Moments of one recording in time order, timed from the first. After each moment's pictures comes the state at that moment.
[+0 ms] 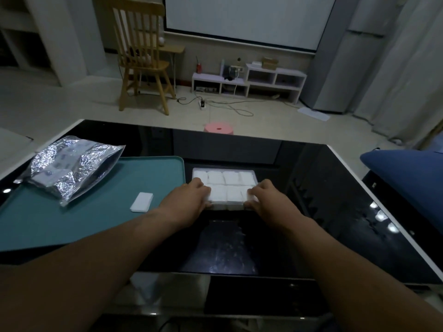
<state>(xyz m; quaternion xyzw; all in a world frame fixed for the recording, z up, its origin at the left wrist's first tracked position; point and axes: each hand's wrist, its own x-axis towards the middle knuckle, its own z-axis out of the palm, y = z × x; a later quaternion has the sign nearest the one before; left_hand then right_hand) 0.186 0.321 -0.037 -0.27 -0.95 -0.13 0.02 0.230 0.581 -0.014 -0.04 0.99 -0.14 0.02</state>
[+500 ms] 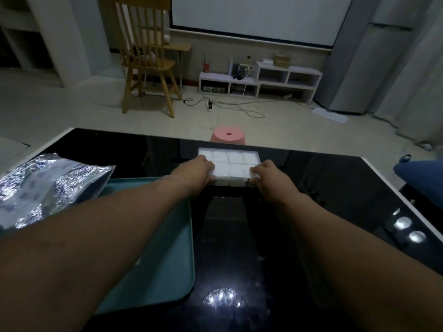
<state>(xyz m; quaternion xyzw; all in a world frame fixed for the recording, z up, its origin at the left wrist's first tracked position) -0.015 0.327 -0.026 -0.22 -0.97 -0.11 -0.02 0.037 0.564 -0.018 -0.01 0.99 -0.16 0.00</state>
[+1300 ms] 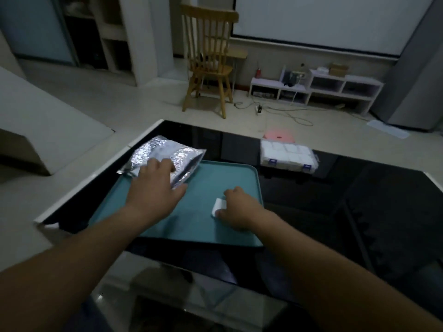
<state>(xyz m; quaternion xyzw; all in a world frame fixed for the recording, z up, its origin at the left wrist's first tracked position) 0.207 0.095 0.001 0.04 -0.97 -0.19 0.18 0.164 0.319 -0.018 -0.14 0.97 -0.11 0.15</state>
